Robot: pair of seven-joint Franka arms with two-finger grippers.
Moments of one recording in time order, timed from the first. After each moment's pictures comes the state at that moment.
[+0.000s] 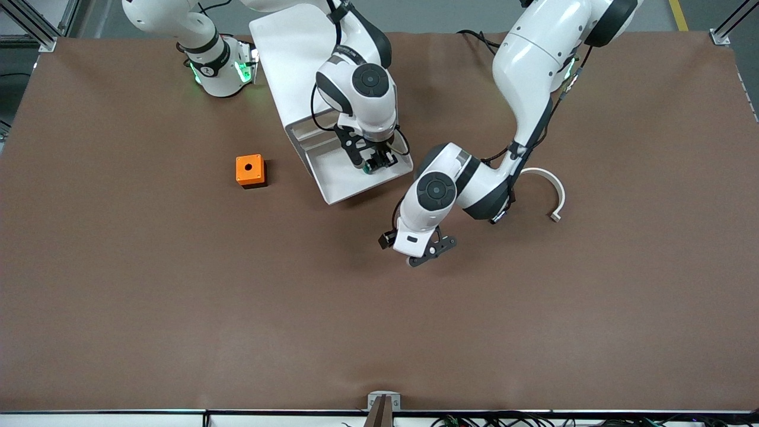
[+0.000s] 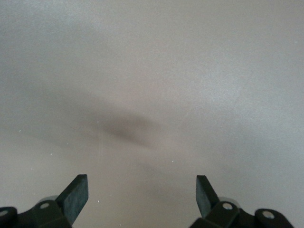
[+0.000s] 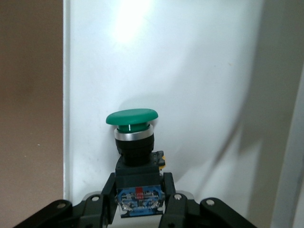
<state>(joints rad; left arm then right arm) -0.56 0.77 -0.13 -1.42 -0.06 2.24 -1.11 0.99 0.45 -0.04 -1.85 0.14 2.30 1.95</state>
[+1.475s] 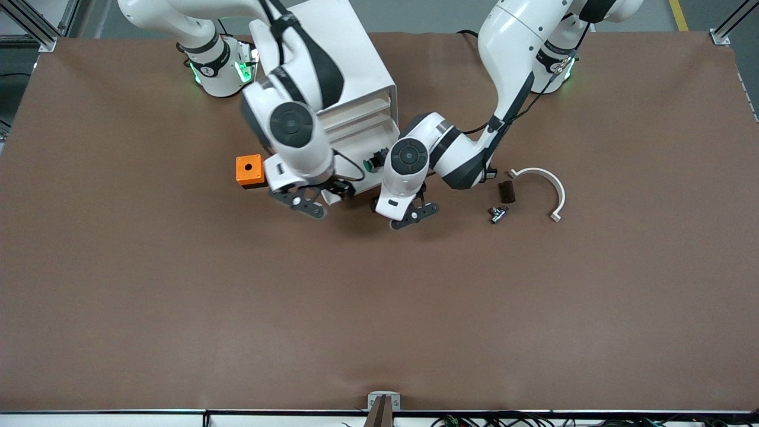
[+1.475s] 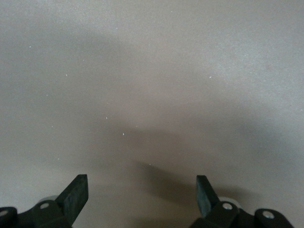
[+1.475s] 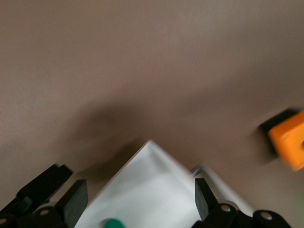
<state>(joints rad) -0.66 0.67 -0.14 -1.62 -0.06 2.24 -1.14 0.65 0.37 -0.08 -1.66 0.11 1.92 0.90</state>
